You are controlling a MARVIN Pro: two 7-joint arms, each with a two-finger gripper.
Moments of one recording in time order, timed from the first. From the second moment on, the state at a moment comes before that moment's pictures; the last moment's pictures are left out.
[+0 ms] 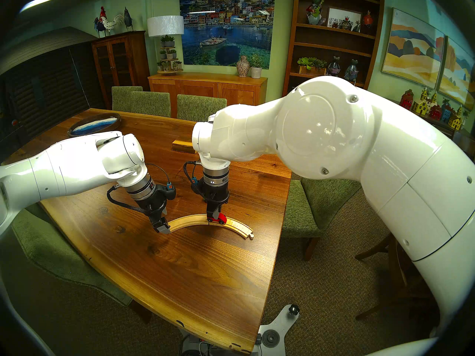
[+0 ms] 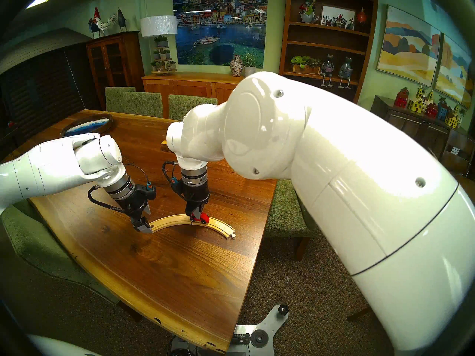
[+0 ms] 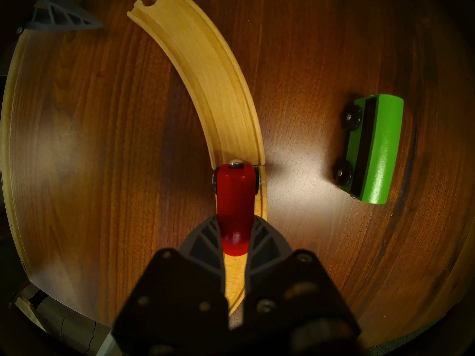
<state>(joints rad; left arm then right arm) 0.16 -0.55 0.14 -1.51 -0.52 0.77 -0.94 0.17 -1.96 -1.19 -0.68 1.68 0.68 0.94</state>
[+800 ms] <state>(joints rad) 0.16 -0.55 0.13 -1.51 -0.52 0.77 -0.94 0.16 -1.98 -1.21 -0.66 1.67 0.67 0.96</state>
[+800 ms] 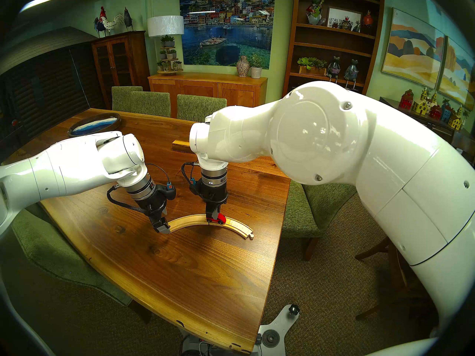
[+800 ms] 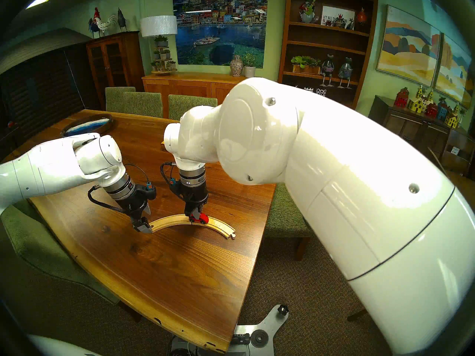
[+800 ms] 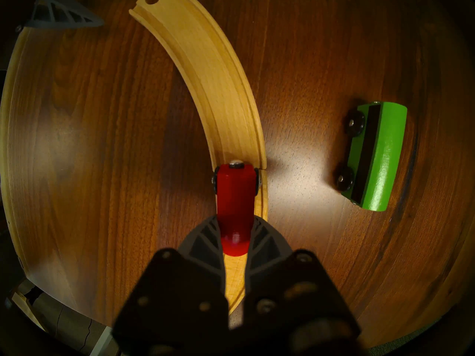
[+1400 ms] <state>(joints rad) 0.16 -0.55 0.13 -1.51 -0.52 0.77 -0.94 0.16 -1.98 -1.23 -0.66 1.65 0.62 0.98</state>
